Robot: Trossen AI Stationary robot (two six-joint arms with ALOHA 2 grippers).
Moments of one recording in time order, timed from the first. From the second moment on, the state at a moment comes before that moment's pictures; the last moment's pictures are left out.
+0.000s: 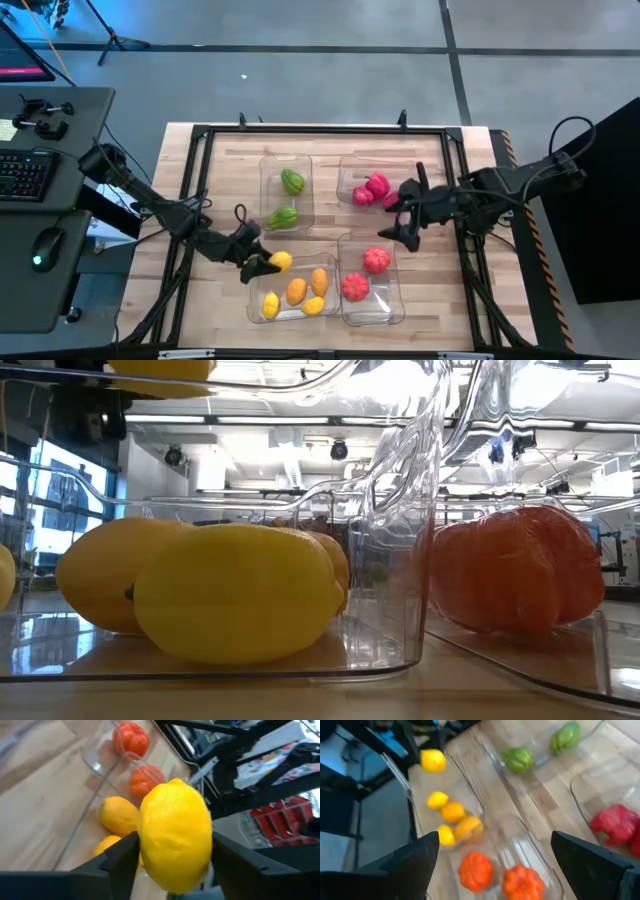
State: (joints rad) left arm -0.59 1.13 0.60 0.09 -0.33 -1.13; right arm 0.34 1.15 1.28 -0.83 0.23 0.75
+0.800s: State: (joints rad) left arm -0.45 1.22 1.18 -0.35 -0.40 -0.55; right arm 0.52 0.88 1.28 -1.07 0.58 0.81
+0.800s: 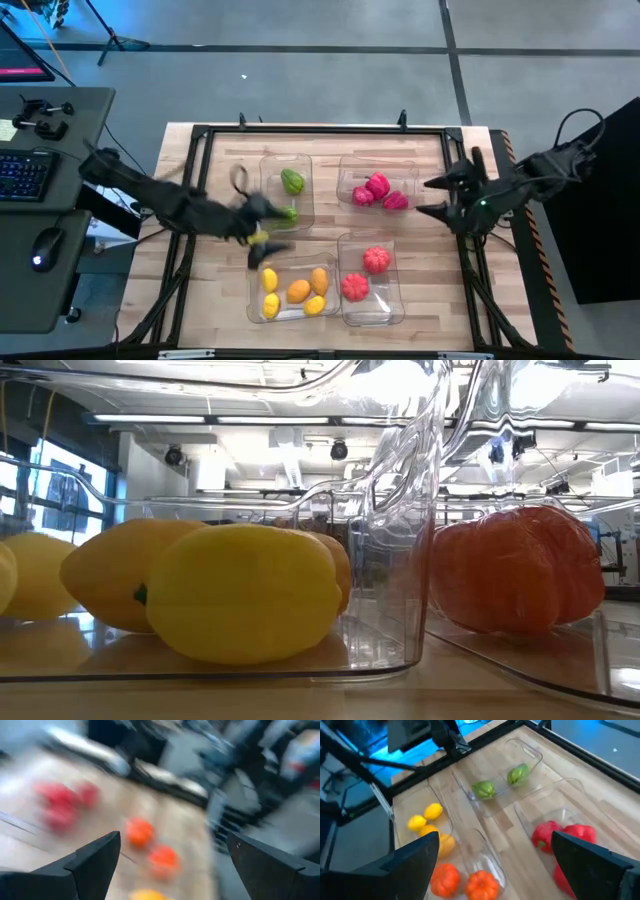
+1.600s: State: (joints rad) left arm -0.12 0.54 0.22 0.43 -0.38 -0.41; right arm 0.52 0.82 1.28 -1.04 0.59 0.88
